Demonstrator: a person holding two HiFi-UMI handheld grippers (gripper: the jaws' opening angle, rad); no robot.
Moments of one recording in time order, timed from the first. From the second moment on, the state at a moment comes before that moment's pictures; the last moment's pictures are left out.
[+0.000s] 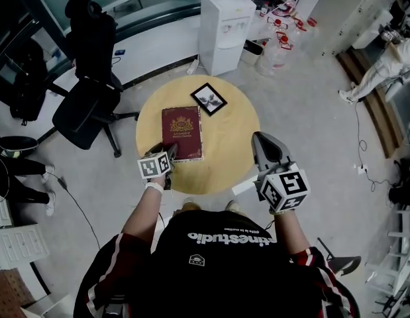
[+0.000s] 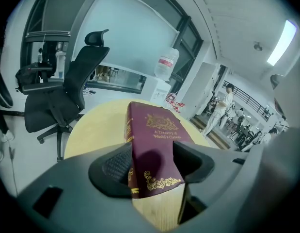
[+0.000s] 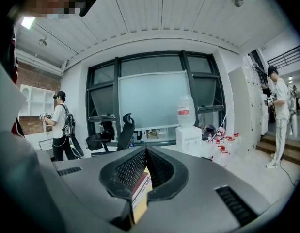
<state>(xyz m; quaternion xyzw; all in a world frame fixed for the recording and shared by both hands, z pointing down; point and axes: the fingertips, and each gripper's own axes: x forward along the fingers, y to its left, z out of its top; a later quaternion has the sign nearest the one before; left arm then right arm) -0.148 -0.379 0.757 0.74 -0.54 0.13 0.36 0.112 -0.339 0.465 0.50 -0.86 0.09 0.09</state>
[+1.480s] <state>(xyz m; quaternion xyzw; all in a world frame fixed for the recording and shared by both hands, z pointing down) -0.144 -0.385 0.593 0.79 -0.57 0.03 0.22 0.138 -0.354 0.421 0.50 -0.86 0.07 0.05</state>
